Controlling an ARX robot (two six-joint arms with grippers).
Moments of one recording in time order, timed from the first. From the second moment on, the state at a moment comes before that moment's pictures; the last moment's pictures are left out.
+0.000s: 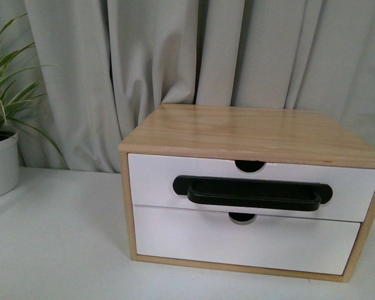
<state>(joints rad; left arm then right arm) 0.00 0.00 0.01 0.00 0.00 0.00 0.00 0.00 0.01 0.00 0.00 -0.01</state>
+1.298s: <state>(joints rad) -0.44 1.52 0.90 0.01 0.37 1.13 0.09 1.23 0.61 -0.07 -0.41 -1.13</state>
